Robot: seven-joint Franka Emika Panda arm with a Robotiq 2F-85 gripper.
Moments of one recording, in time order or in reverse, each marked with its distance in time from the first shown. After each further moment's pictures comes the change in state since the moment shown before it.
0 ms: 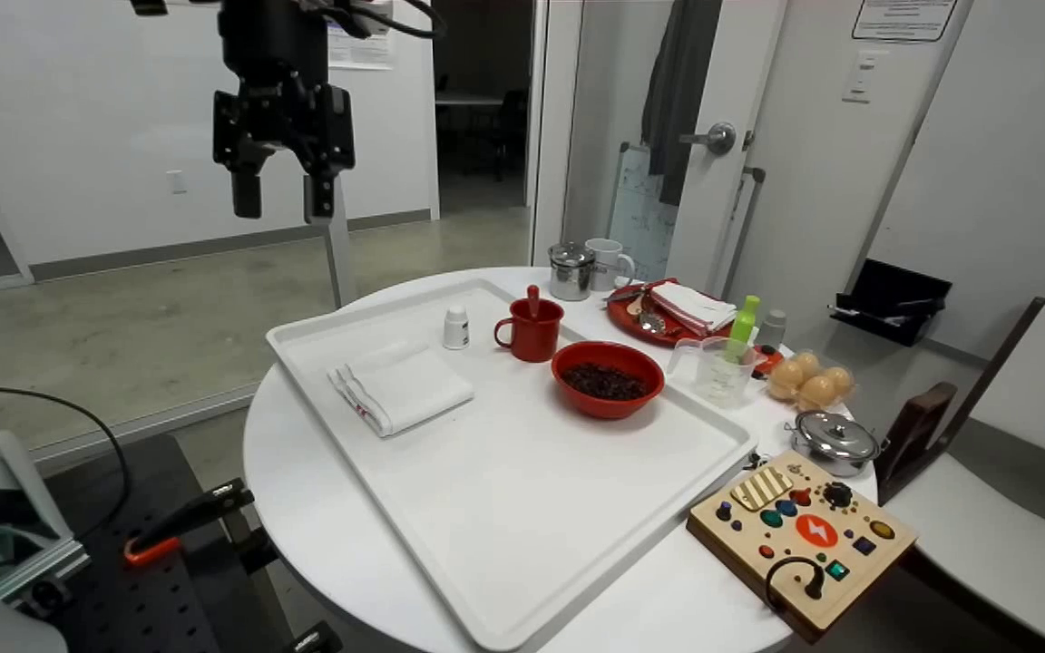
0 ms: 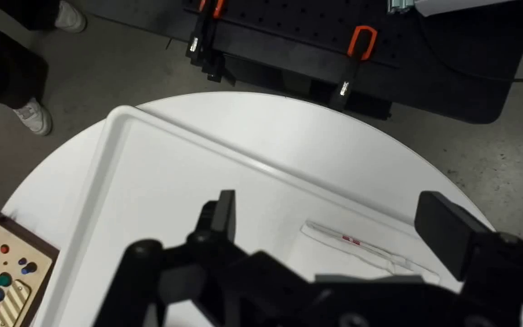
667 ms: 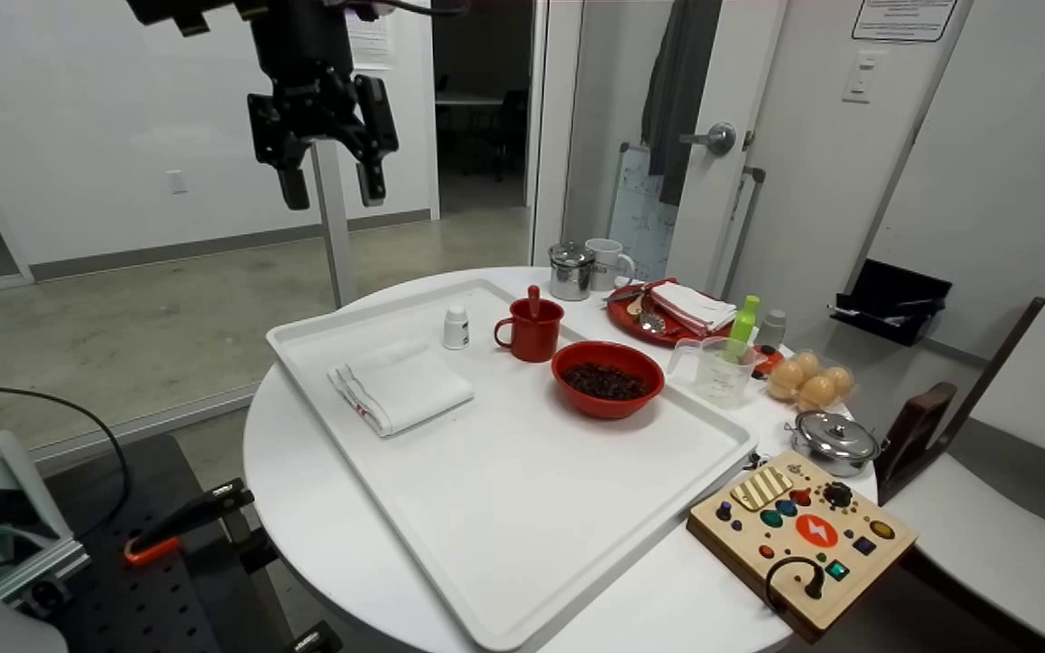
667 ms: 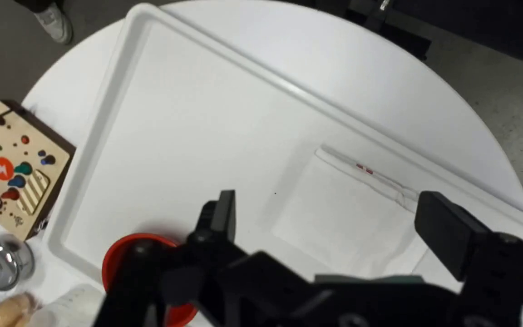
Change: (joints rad) arm 0.029 0.037 0.006 0.006 -0.082 0.209 -0.035
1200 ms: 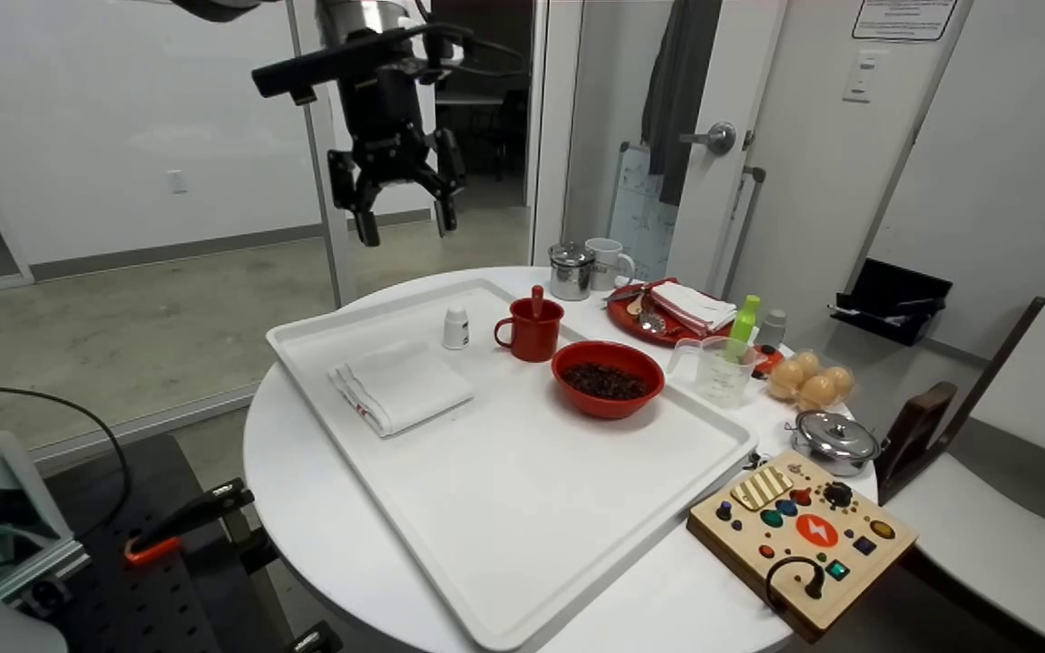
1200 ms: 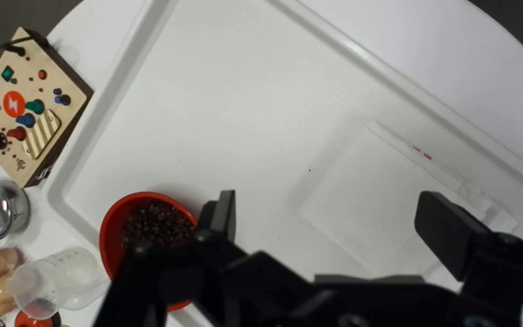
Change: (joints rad) arm -0.019 0.311 -0.003 0.162 -0.177 0.093 -0.014
